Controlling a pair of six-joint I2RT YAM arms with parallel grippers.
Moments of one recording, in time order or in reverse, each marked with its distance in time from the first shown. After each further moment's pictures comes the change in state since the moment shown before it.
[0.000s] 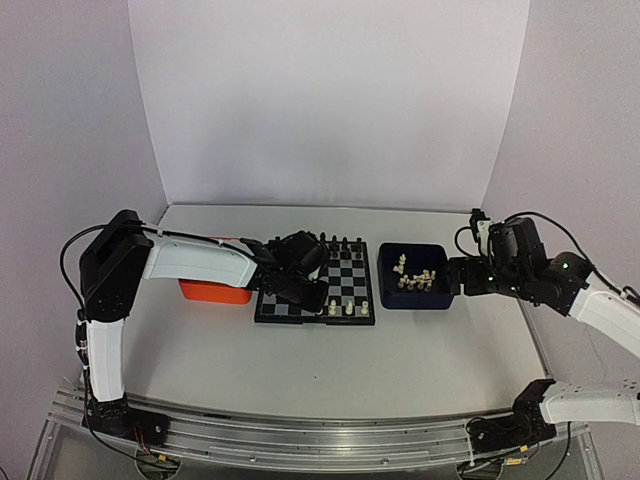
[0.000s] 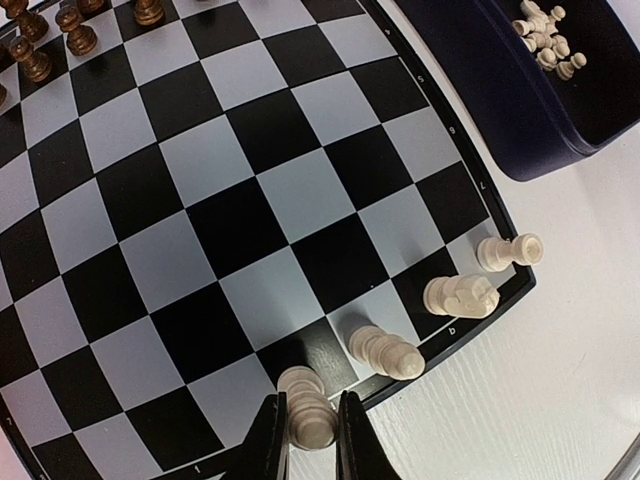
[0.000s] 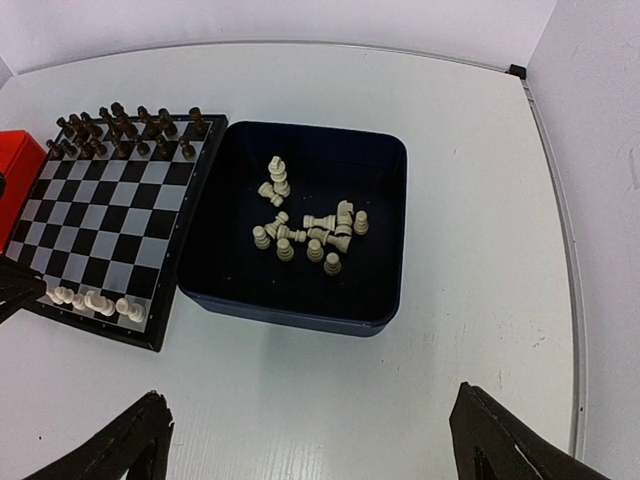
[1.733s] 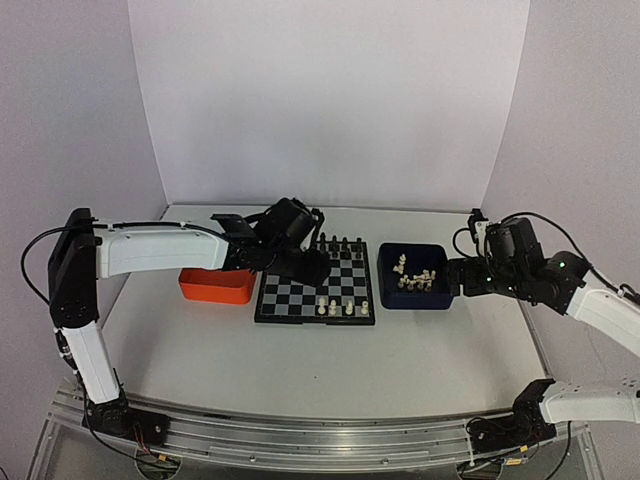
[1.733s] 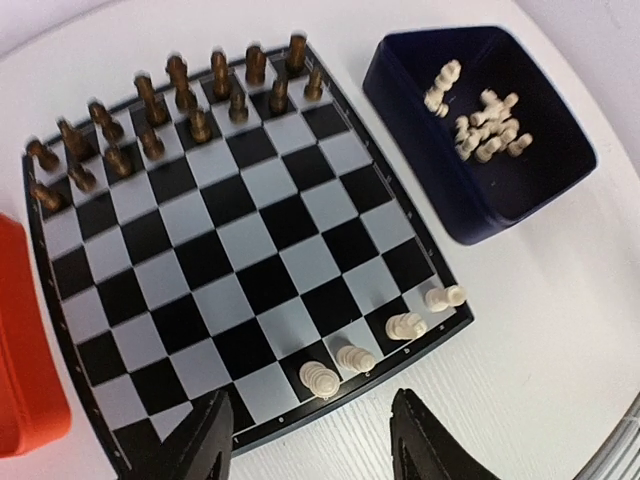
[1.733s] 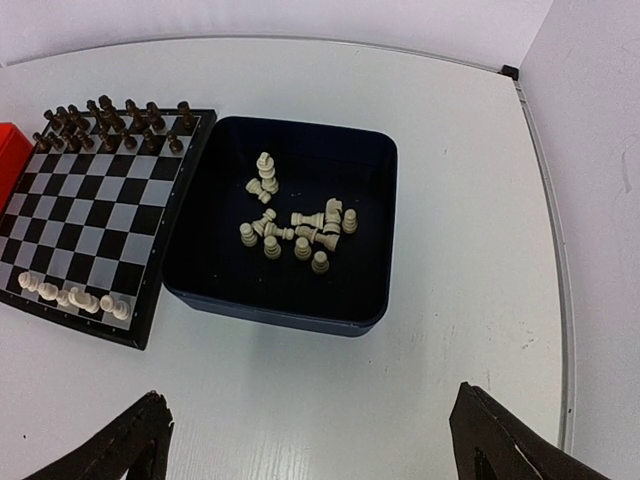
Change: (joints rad) left arm -0.008 -0.135 0.037 -0.071 -0.084 0.025; right arm 0.000 0.014 0.000 0.000 0.024 -0.022
